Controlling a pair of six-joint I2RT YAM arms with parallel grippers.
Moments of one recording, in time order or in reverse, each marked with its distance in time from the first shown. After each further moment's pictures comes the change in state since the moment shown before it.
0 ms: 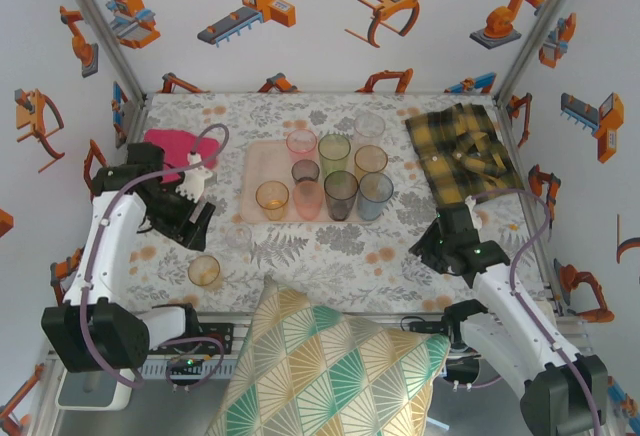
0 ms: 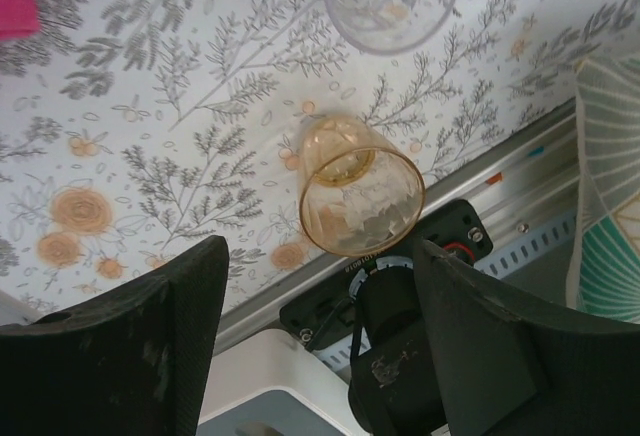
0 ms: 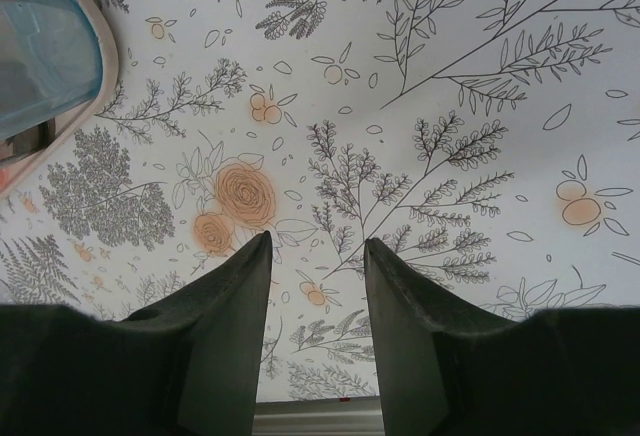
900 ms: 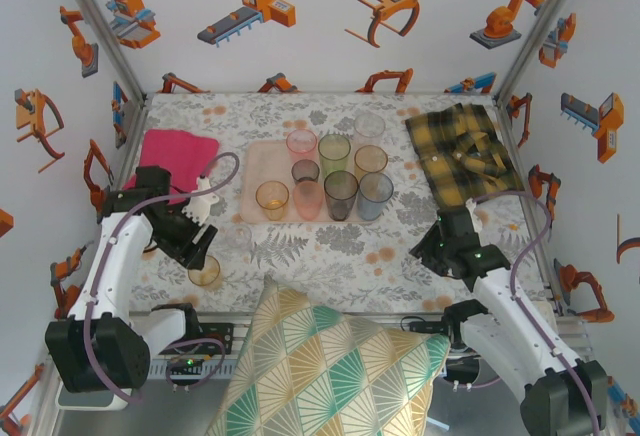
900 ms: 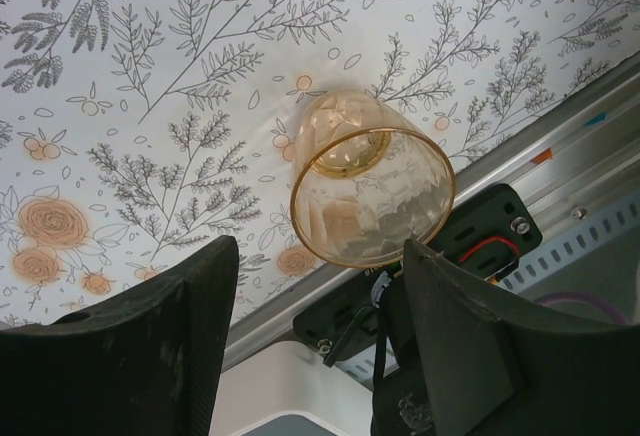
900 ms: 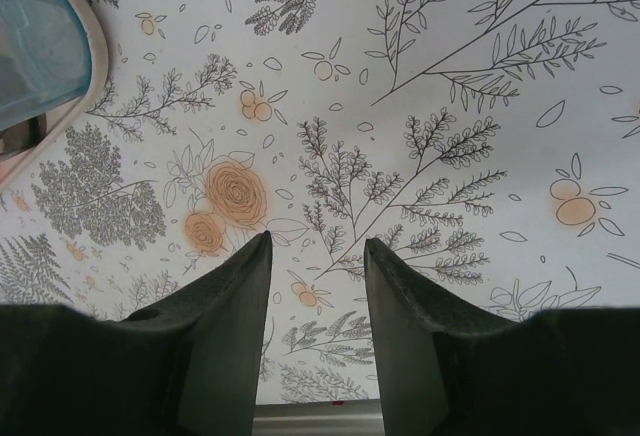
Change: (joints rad) left arm 0.000 -0.098 -0.190 0.096 -0.030 0.085; right arm -0.002 -0.033 -0.032 0.004 0.000 -0.002
